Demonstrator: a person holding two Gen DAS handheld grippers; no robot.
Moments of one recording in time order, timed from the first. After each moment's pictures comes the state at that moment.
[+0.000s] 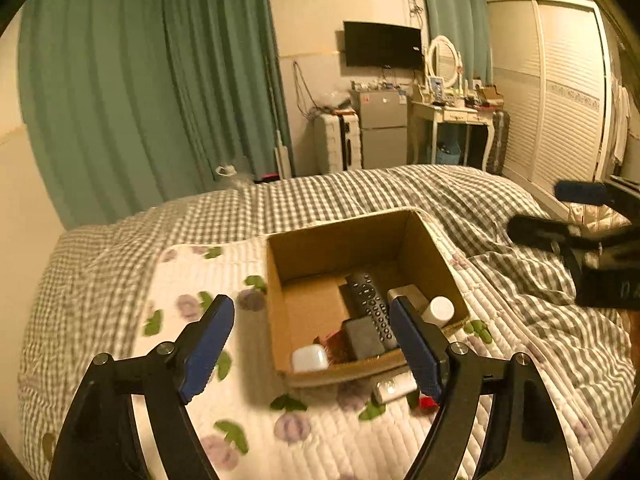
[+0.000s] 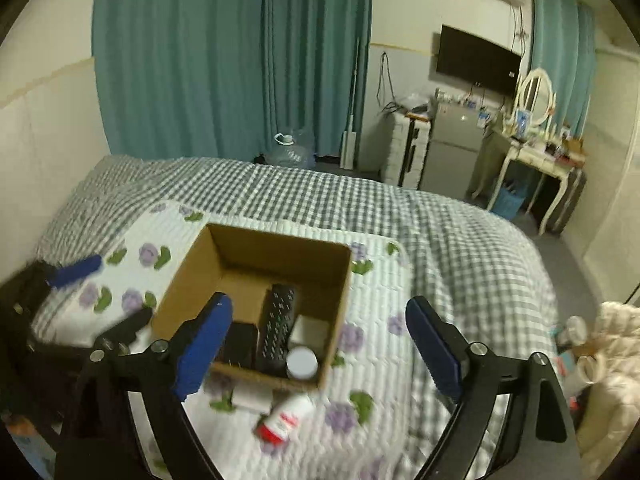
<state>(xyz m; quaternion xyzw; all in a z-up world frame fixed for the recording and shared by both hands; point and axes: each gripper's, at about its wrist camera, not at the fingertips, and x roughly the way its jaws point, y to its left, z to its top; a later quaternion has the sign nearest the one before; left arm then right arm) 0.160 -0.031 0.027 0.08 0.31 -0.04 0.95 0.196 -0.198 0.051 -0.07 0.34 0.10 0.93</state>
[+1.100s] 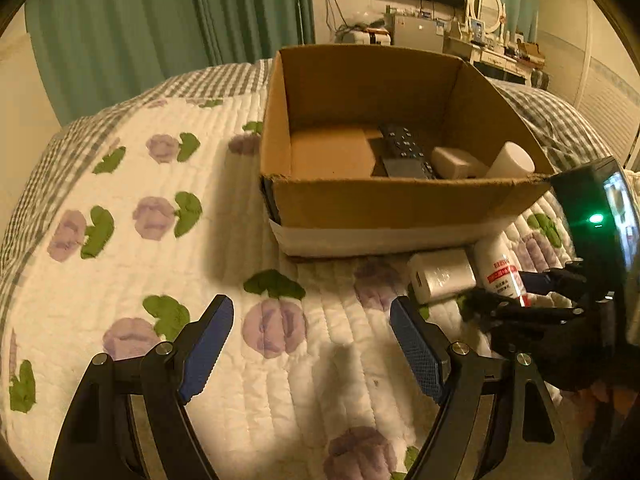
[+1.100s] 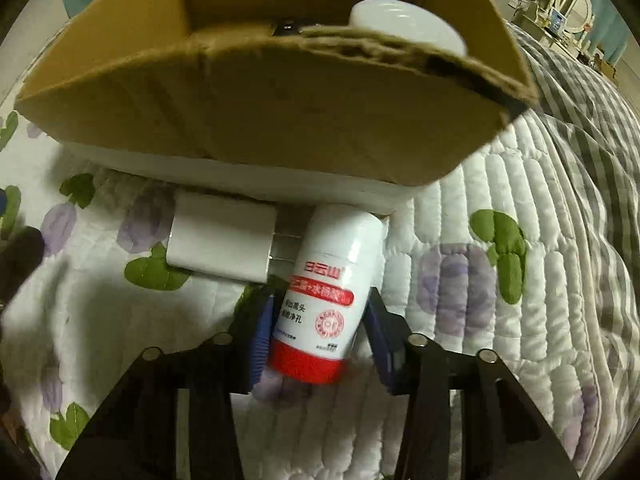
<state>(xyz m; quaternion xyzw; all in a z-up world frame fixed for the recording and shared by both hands) 0.171 -0.018 -0.128 0.04 0.44 0.00 0.89 0.222 -0.169 -0.191 -0.08 0.56 0.09 0.82</state>
